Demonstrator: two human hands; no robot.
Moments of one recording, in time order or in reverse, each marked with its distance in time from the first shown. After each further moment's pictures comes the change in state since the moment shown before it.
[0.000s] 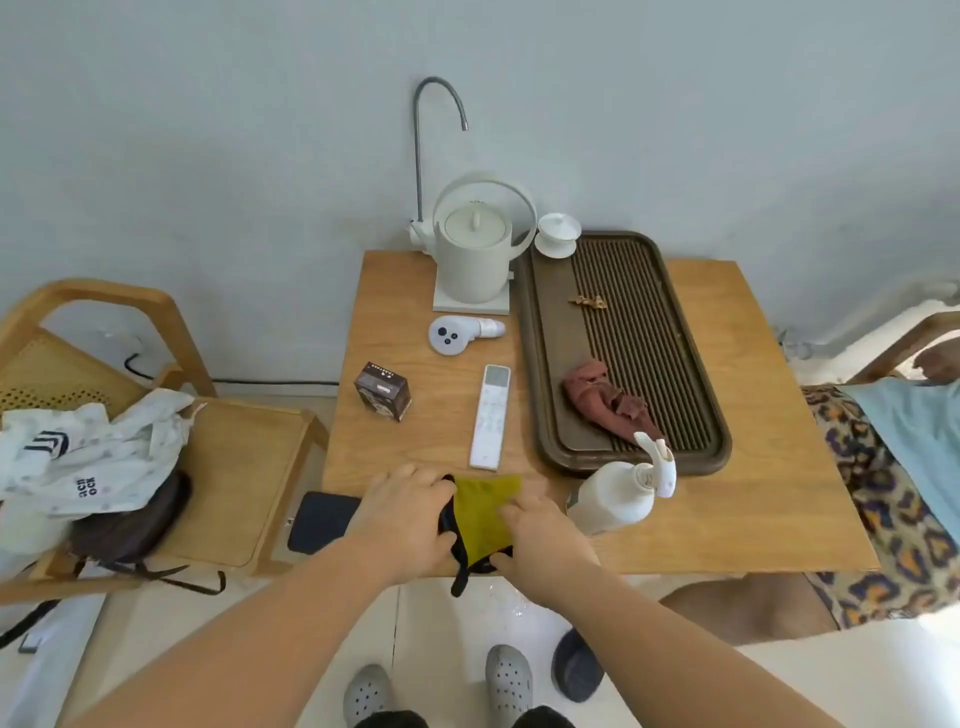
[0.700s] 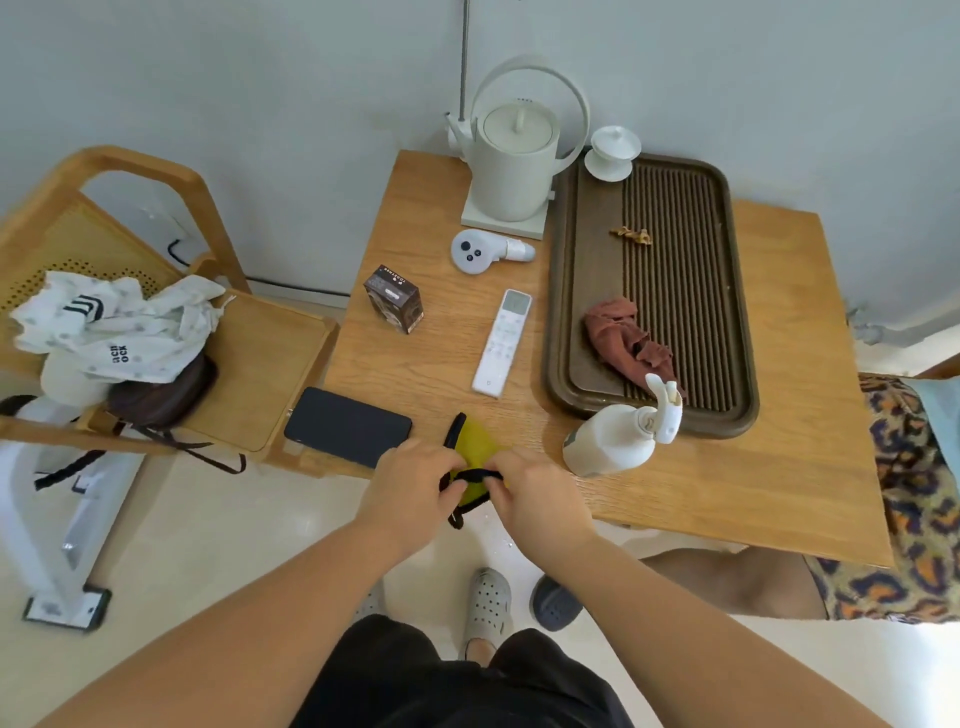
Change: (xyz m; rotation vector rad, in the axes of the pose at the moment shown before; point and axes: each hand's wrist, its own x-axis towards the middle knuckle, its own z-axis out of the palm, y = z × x) left_hand -0.025 0.052 0.069 -0.415 0.307 -0.167; right_hand -0.013 0.027 0.028 0.148 0.229 -0.267
